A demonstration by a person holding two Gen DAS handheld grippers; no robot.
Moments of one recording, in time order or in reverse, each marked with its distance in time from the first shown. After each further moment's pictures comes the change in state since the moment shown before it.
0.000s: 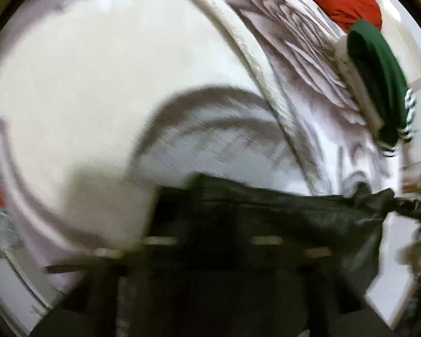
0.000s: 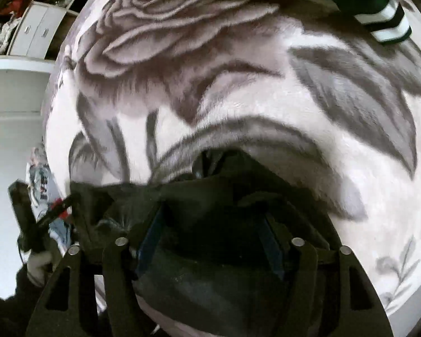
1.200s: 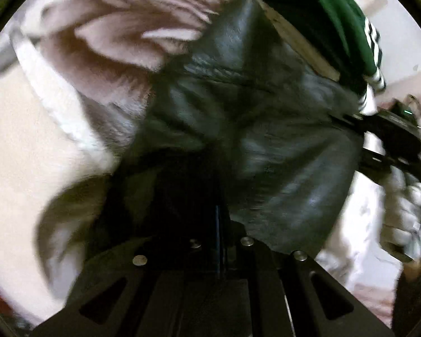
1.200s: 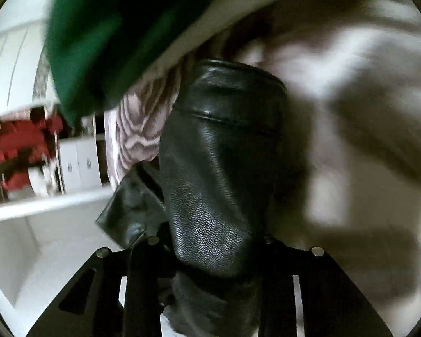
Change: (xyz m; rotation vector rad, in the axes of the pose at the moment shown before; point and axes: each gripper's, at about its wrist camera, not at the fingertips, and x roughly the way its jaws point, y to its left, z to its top) left arm 0.046 -0.140 0.078 0.387 0.197 -0.096; right arm 0.030 -0.058 0.025 0.605 -0.319 0.496
